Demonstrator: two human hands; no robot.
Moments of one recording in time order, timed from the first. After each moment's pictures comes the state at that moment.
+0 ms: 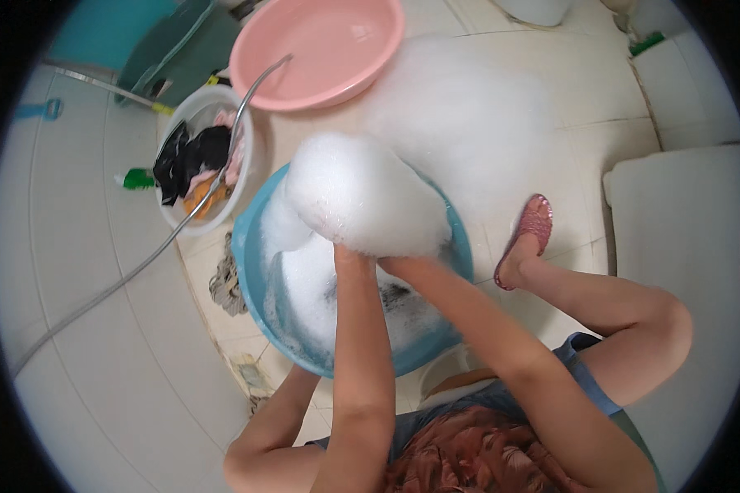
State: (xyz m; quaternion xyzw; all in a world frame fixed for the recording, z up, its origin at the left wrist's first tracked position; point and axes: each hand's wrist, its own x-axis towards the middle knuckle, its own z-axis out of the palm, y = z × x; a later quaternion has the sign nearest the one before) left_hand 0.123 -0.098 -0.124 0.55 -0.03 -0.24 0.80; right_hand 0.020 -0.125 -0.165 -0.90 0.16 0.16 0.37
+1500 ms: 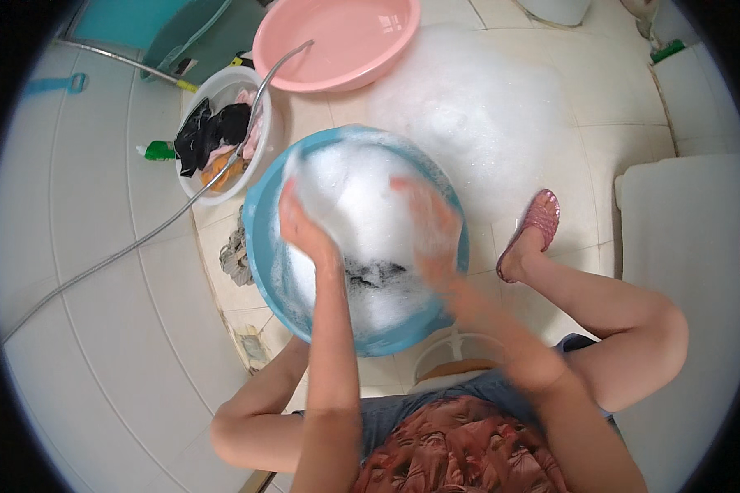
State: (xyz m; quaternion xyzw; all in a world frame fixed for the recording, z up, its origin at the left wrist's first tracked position) left_hand 0.110 -0.026 -0.073 0.78 -0.04 0.05 0.63; right_hand -0.012 -0.114 -0.070 -0.58 0.29 -0.37 0.67
